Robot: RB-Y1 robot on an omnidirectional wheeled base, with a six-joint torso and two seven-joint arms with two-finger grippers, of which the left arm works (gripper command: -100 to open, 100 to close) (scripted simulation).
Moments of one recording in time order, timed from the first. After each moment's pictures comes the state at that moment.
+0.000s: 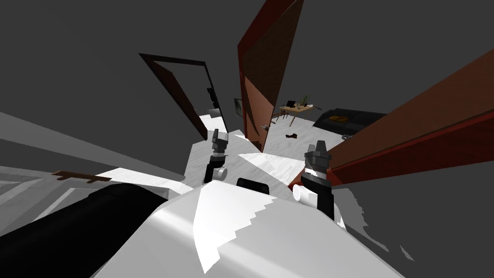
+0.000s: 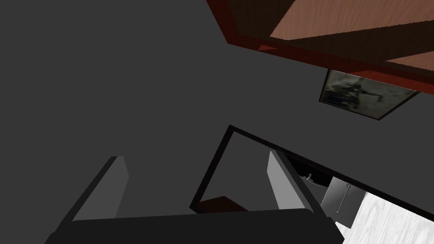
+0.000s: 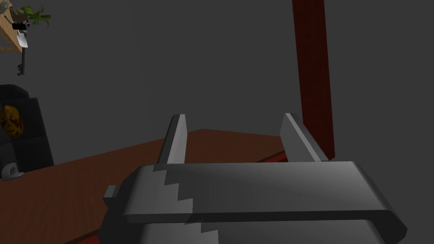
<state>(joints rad) 0.49 0.04 -0.08 -2.20 0.09 -0.48 0.08</state>
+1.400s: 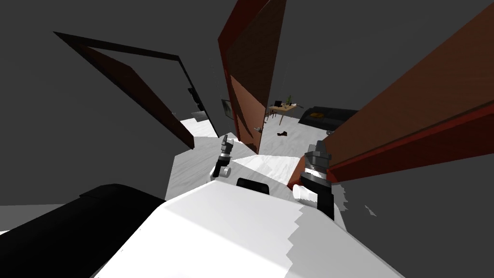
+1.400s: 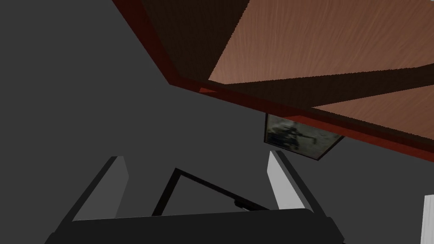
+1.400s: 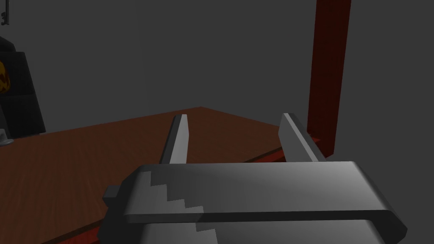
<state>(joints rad) 0.36 0.09 -0.08 -1.88 0.10 -0.54 0.08</state>
